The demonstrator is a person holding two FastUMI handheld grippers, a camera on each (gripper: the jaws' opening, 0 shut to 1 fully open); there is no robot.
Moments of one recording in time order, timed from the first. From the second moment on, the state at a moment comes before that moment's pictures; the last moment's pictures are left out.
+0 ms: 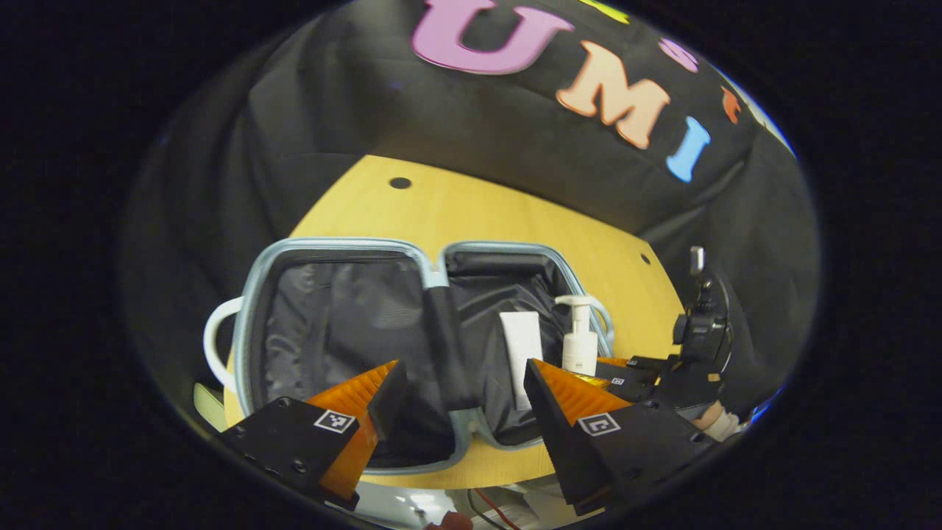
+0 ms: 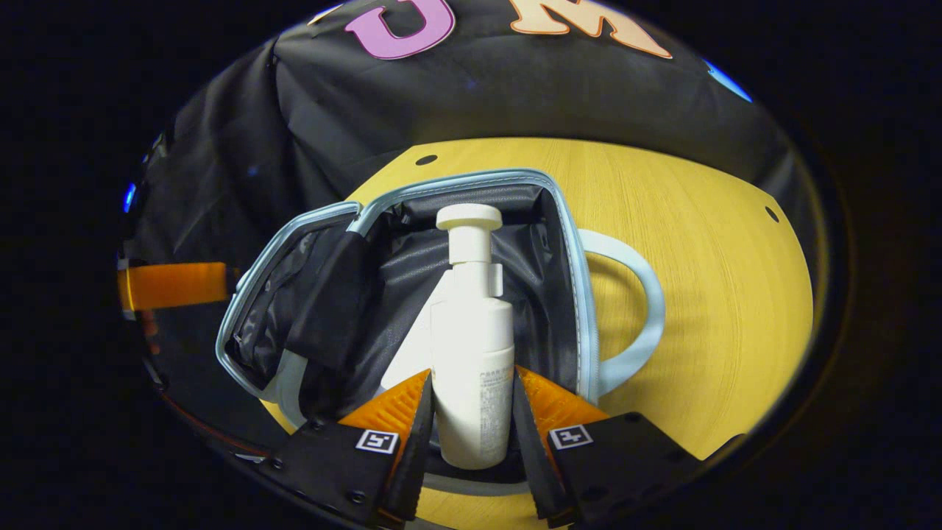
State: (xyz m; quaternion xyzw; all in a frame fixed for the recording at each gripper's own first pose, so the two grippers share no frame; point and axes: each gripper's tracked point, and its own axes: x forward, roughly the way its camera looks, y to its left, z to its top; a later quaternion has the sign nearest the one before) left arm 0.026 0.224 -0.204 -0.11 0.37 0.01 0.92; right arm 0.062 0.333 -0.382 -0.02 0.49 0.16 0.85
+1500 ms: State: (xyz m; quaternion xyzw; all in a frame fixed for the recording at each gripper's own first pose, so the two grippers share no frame) left arm 0.018 0.477 -0.313 -0.33 0.34 0.20 0.86; right arm 0.050 0.171 -0.197 0.00 0.28 0.03 0.96
